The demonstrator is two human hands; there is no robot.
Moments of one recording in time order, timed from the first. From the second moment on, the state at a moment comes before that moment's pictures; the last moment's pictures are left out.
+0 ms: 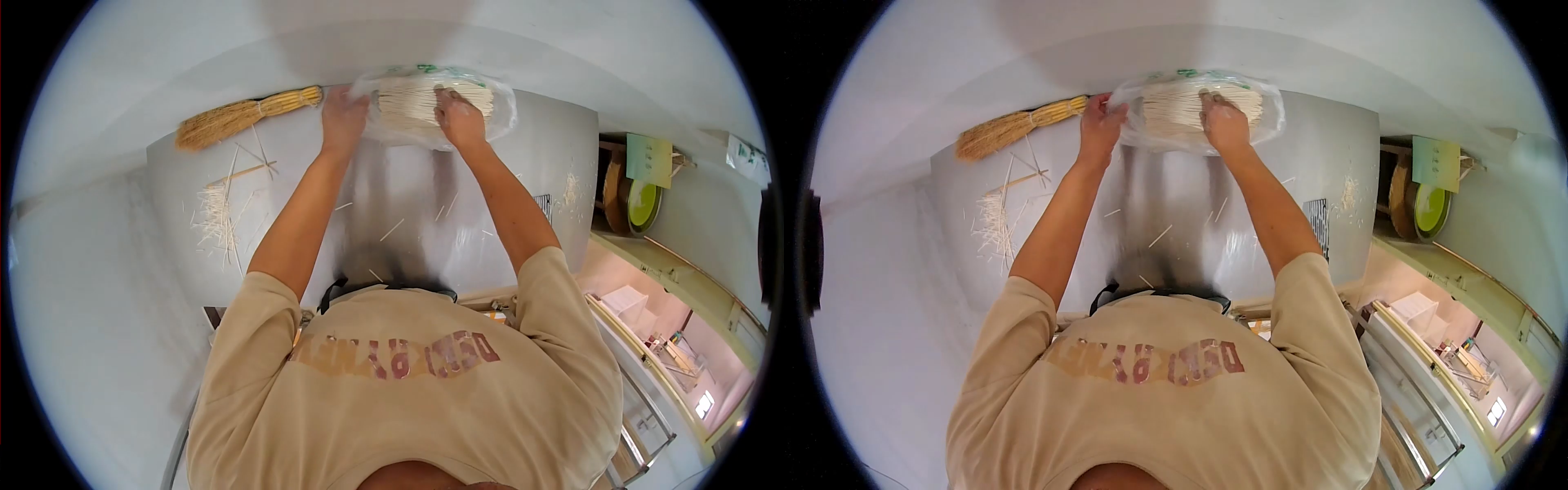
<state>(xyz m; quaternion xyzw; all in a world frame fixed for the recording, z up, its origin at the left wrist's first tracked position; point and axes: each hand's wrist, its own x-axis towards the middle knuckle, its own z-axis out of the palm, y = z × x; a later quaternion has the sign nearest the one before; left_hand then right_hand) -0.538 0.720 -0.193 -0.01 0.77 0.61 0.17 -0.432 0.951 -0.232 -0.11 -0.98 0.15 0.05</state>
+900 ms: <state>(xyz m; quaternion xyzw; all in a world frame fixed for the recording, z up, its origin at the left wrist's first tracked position) -0.535 0.713 -0.189 0.00 0.77 0.60 0.20 -0.430 0.954 -0.215 -0.11 -0.99 0.13 -0.01</state>
